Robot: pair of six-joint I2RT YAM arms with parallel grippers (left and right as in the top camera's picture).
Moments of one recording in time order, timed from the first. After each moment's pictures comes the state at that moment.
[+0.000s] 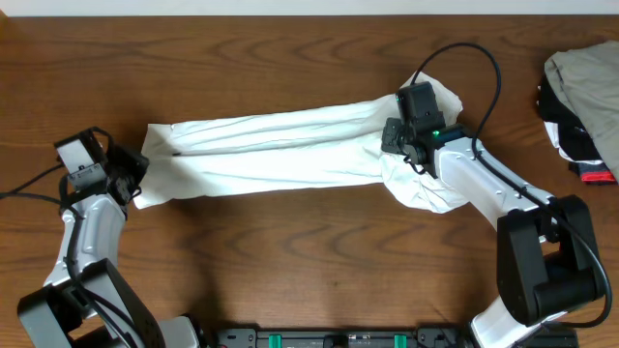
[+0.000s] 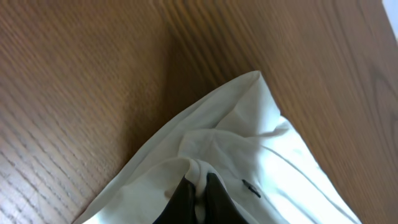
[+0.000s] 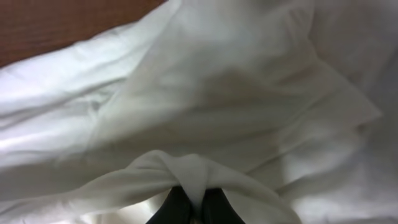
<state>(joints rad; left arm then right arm) 0.45 1.52 0.81 -0.20 0.15 -0.62 0.32 1.79 1.11 -0.35 0.10 0.49</state>
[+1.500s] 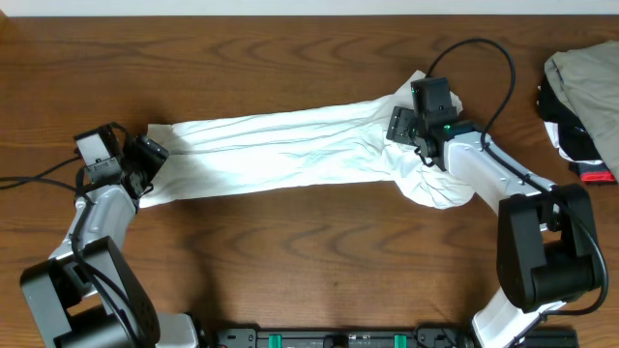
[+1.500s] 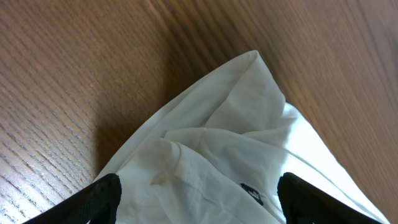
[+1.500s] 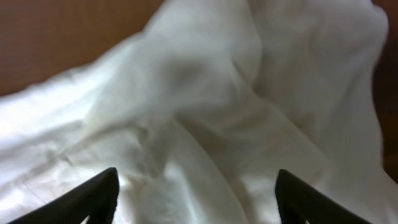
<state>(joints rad) 0.39 1.59 0.81 -0.14 0.12 -0.60 0.24 1.85 1.13 -0.30 0.11 0.45</state>
